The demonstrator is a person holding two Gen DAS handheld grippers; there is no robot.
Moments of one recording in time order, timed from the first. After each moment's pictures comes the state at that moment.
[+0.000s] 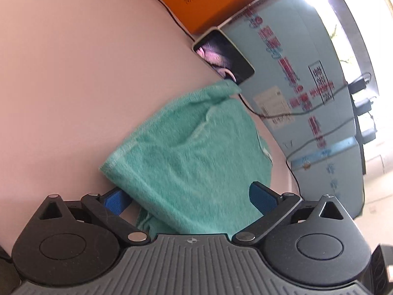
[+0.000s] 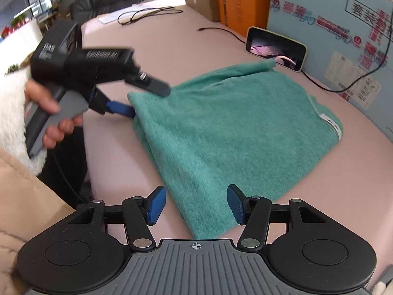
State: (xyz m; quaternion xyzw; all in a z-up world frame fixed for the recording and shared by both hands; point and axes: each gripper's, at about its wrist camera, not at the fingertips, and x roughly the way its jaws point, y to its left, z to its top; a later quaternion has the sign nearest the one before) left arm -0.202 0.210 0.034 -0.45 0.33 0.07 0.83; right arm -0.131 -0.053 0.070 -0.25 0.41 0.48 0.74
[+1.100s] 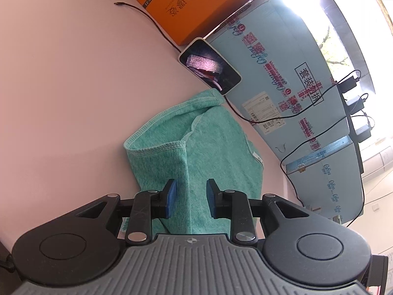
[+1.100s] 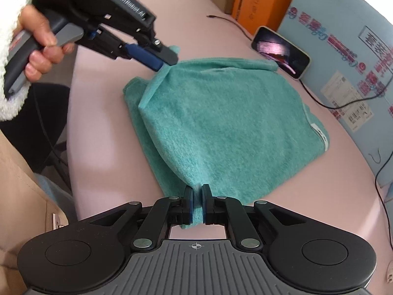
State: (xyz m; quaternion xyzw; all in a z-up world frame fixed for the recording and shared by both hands) left arm -0.208 0.195 0.045 -0.43 0.32 0.06 0.84; right arm -0.149 -0.052 0.046 -0.37 0.35 0.46 0.72
